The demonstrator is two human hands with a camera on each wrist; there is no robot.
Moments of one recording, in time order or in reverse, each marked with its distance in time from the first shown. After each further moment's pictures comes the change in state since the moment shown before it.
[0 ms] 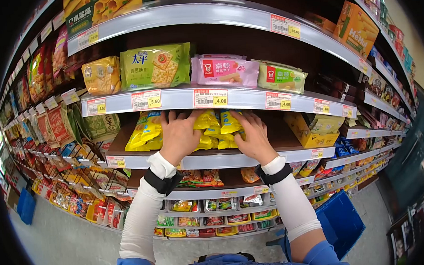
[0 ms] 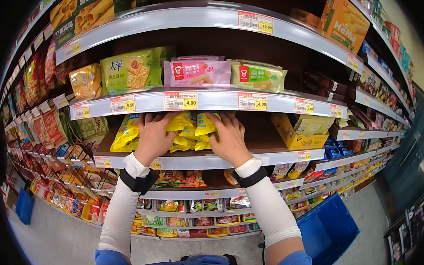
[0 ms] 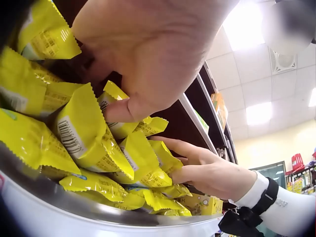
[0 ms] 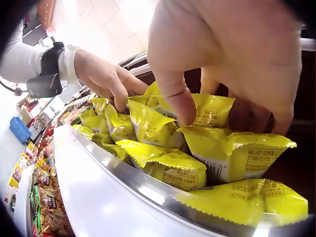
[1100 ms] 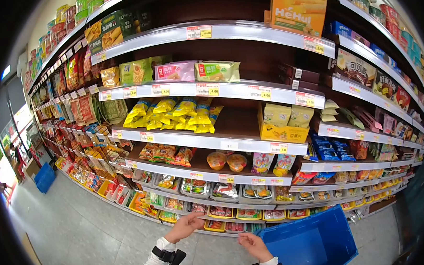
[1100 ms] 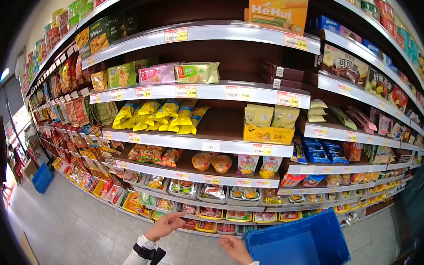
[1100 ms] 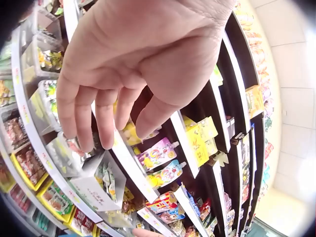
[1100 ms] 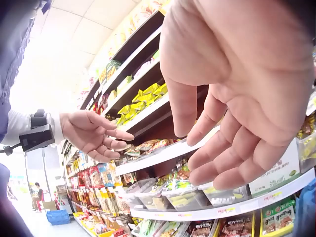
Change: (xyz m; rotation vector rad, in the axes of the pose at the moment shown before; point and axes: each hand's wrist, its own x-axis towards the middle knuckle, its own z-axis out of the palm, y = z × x) left_hand -0.267 0.259 0.014 -1.198 -0.628 -0.877; right_hand -0.444 0.090 -0.100 1.292 -0.541 0.878
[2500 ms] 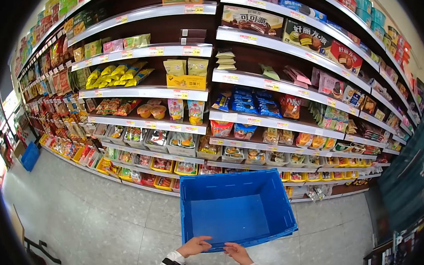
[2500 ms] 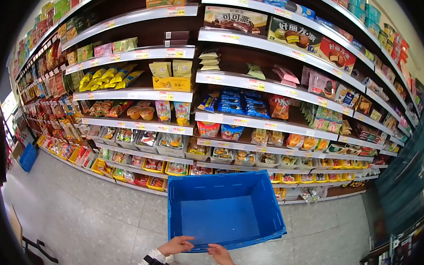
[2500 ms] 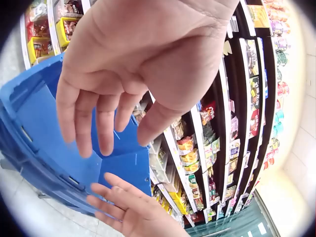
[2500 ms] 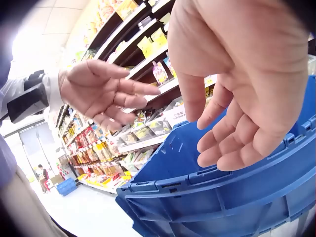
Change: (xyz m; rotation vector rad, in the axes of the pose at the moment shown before) left_hand -0.139 -0.084 0.450 -0.126 -0.354 -0.442; right_hand -0.345 0.094 -0.251 0.053 0.123 0.412
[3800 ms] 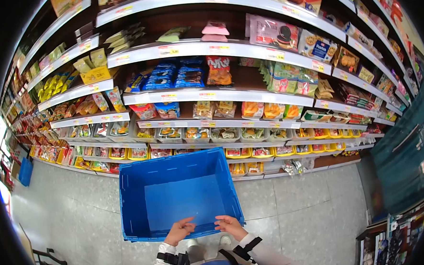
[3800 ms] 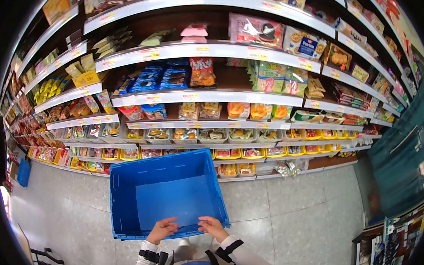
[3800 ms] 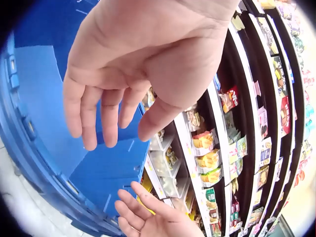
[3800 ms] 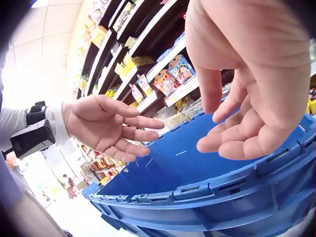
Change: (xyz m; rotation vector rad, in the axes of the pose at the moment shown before) left_hand 0.168 0.044 0.185 -0.053 0.283 -0.044; right_hand 0.016 -0.061 -0.274 0.107 -0.108 0.131
